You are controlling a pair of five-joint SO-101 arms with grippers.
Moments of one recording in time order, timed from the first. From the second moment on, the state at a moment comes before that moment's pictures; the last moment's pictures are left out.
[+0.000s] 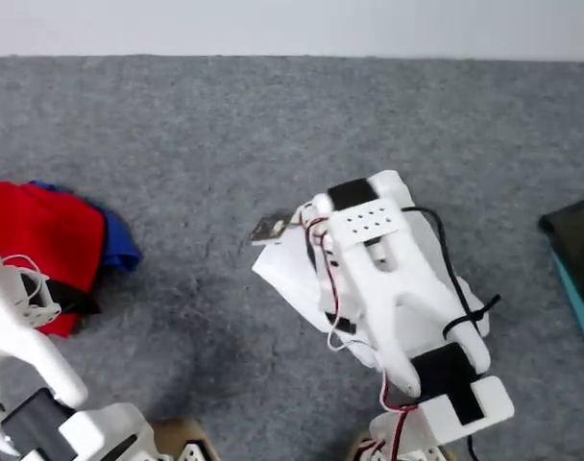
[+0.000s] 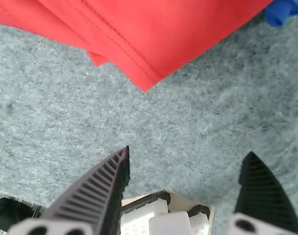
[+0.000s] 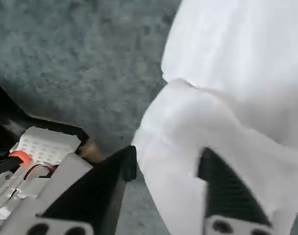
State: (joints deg) left arm -48.4 -8.3 19.2 98.9 -4.5; right arm -24.7 0.2 14.3 100.6 43.7
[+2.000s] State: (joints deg) left arm -20.8 -8.7 24.0 98.9 9.2; right arm 8.3 -26.9 -15.9 94.9 37.9
